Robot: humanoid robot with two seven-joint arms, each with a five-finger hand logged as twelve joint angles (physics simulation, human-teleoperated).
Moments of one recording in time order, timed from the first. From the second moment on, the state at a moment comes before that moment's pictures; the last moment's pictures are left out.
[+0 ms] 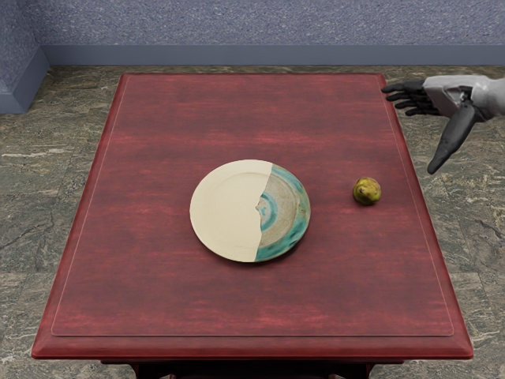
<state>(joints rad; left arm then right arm) -0.01 0.00 0.24 -0.16 0.01 -0.02 0.08 1.13 -0.88 0.40 1.13 -0.65 0.61 -0.18</state>
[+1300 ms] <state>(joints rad) -0.01 0.00 0.24 -0.16 0.01 -0.02 0.08 0.89 -0.70 0.45 1.65 -1.23 0.05 -0.61</state>
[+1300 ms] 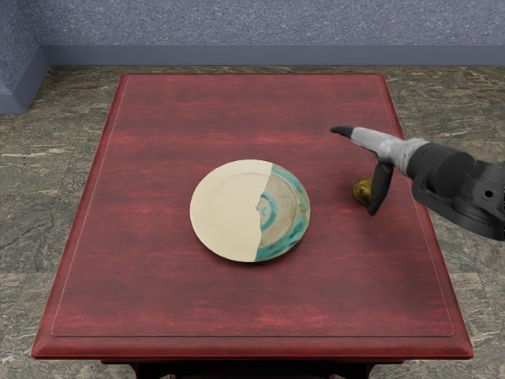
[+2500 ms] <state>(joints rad) -0.01 0.00 0.24 -0.16 0.01 -0.02 0.08 0.82 -0.69 0.36 1.59 -1.39 -0.03 -0.61</state>
